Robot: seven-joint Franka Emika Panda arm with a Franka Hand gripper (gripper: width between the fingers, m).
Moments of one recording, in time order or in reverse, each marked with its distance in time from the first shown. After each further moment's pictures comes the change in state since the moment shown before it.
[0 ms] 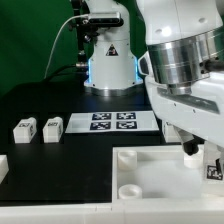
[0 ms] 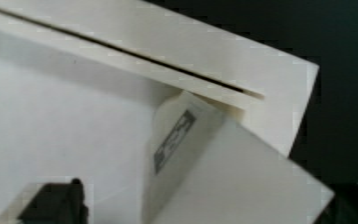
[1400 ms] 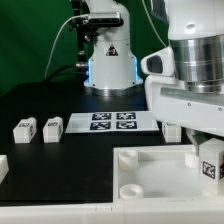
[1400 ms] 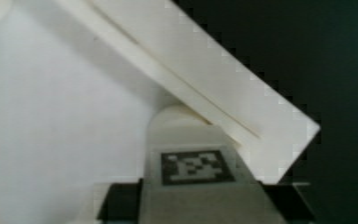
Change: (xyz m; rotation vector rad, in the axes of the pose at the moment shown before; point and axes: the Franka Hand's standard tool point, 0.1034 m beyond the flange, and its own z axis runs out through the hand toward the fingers) arm -0.015 -0.010 0.000 -0.080 0.045 0.066
